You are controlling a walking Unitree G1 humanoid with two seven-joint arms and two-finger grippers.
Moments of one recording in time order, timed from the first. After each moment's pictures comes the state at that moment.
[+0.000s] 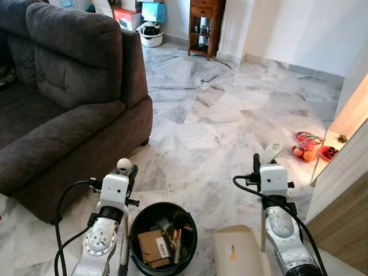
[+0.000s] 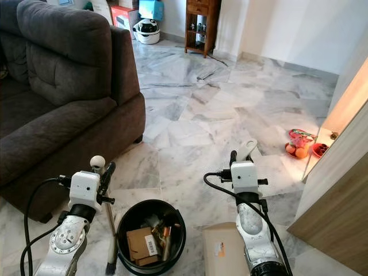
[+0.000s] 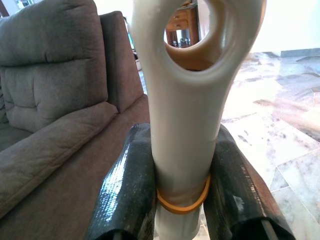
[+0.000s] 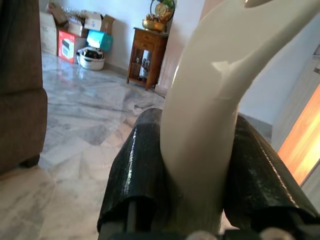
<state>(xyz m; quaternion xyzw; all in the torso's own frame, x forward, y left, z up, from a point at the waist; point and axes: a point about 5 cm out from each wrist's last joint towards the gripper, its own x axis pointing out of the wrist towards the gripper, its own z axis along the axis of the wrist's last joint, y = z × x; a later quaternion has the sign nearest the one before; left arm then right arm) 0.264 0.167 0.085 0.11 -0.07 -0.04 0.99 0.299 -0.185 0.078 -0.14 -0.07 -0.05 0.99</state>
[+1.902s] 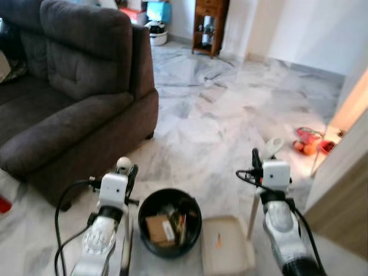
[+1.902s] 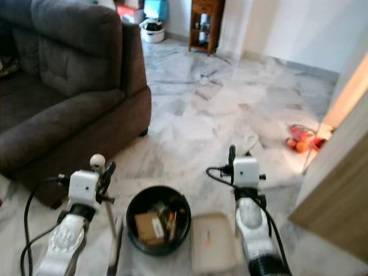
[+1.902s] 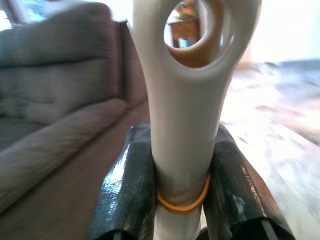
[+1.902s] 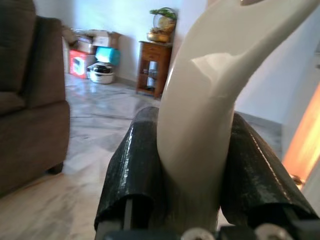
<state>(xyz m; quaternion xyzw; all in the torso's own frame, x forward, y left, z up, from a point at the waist) 0.271 0.165 0.094 0.10 -0.09 -0.05 0.99 0.303 -0.186 0.080 -0.11 -0.08 -0.04 0.99</state>
